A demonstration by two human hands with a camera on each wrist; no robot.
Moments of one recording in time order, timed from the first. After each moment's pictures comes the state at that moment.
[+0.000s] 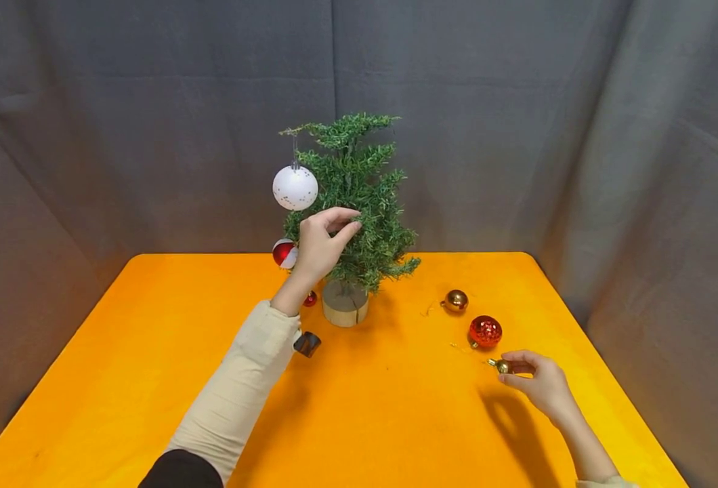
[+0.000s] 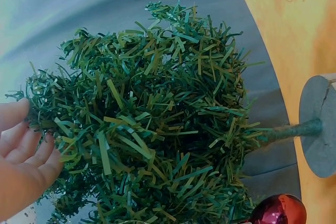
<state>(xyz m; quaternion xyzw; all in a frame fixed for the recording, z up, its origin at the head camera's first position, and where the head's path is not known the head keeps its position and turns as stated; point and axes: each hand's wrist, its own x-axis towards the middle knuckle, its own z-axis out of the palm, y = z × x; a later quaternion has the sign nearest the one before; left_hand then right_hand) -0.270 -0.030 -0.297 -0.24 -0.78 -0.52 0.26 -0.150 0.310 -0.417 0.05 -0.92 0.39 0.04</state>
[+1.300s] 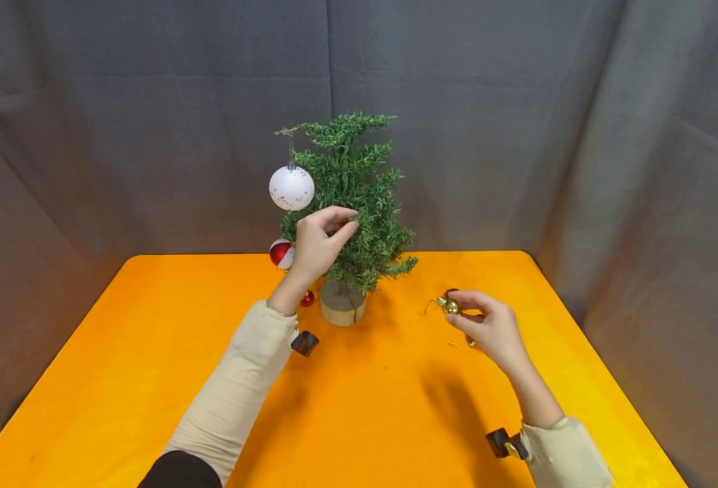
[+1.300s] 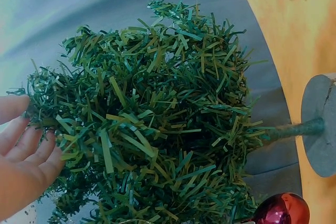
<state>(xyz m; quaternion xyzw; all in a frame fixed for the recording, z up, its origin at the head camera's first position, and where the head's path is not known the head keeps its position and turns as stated) -0.271 -0.031 -0.297 -0.24 -0.78 -0.53 0.25 -0.184 0.236 -0.353 0.13 -0.87 0.47 0.10</state>
